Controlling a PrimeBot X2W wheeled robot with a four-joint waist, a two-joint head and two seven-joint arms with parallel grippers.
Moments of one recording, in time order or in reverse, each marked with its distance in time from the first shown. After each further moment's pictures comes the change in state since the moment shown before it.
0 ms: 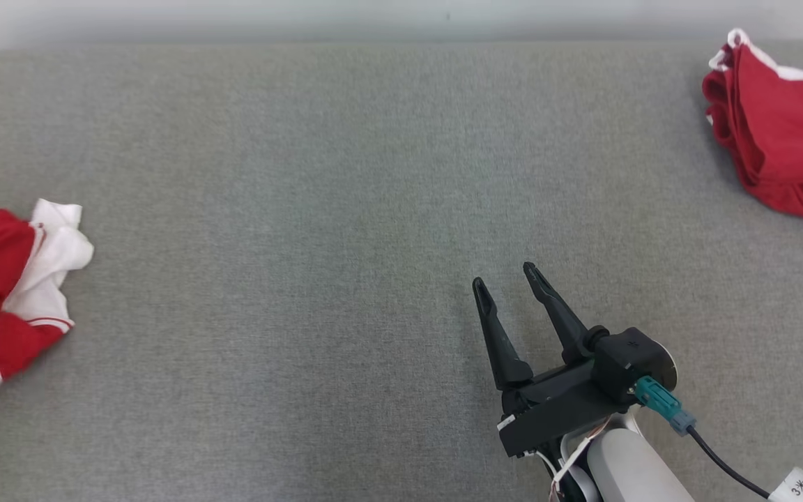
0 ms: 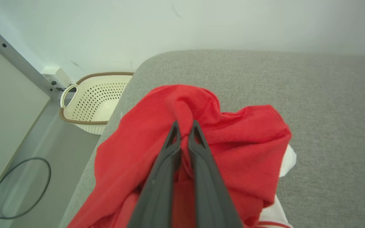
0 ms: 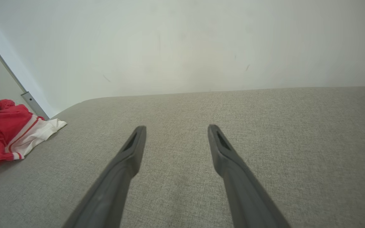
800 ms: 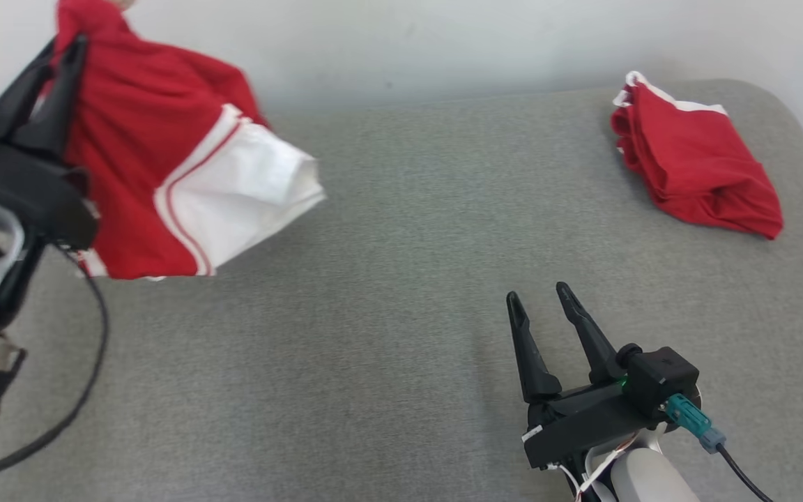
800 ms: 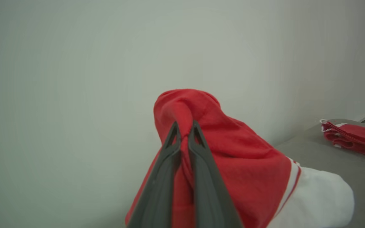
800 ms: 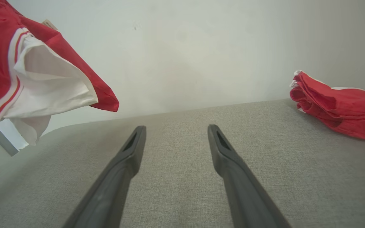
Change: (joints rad) left arm -0.058 -0.085 -0.156 -0.615 0.028 0.008 0.035; right arm 0.063 0.000 -0.069 -0.012 0.034 0.000 0.000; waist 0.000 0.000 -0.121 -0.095
